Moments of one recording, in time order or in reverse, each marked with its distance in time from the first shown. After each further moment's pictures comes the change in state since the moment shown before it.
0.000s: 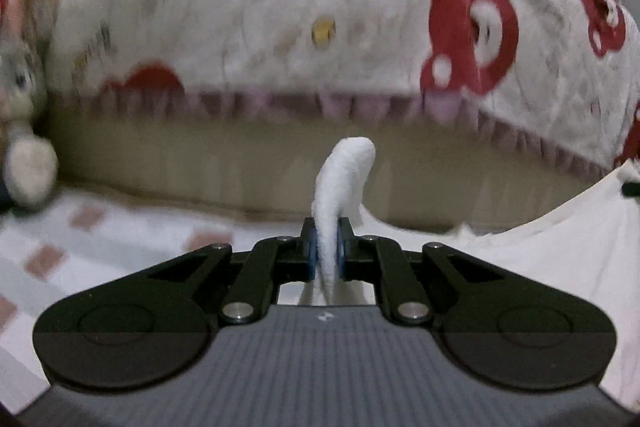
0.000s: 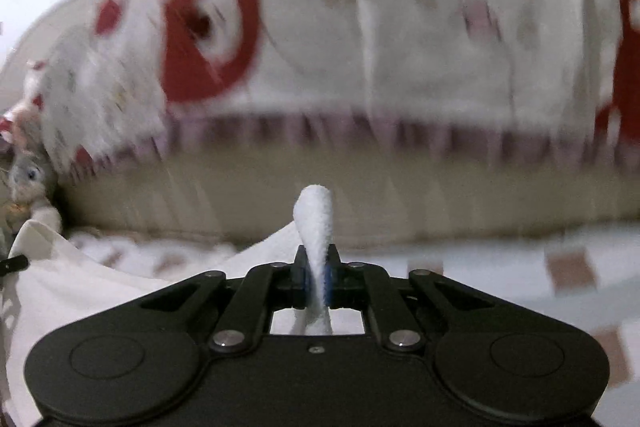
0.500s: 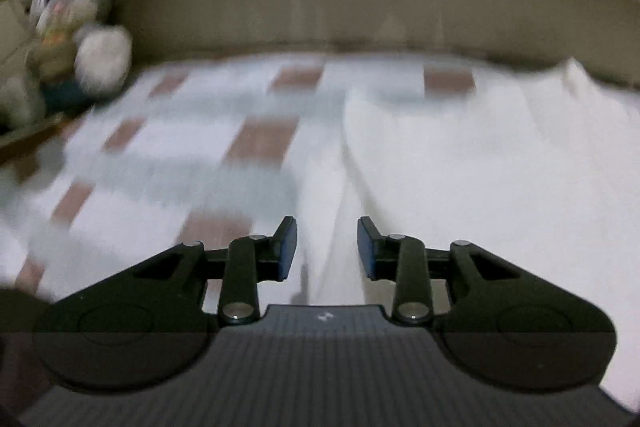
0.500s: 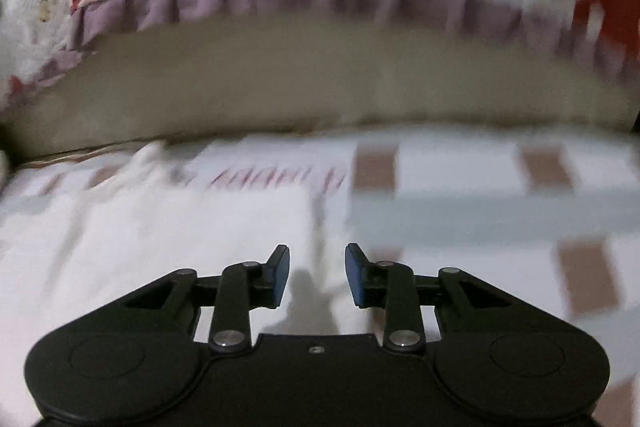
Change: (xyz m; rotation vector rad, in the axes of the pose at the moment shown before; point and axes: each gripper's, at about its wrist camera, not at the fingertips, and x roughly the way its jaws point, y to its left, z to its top) left arm 0.021 0.002 -0.076 0.039 0.516 0.314; right arm 0.050 -0.032 -0.047 0.119 0.385 -0.101
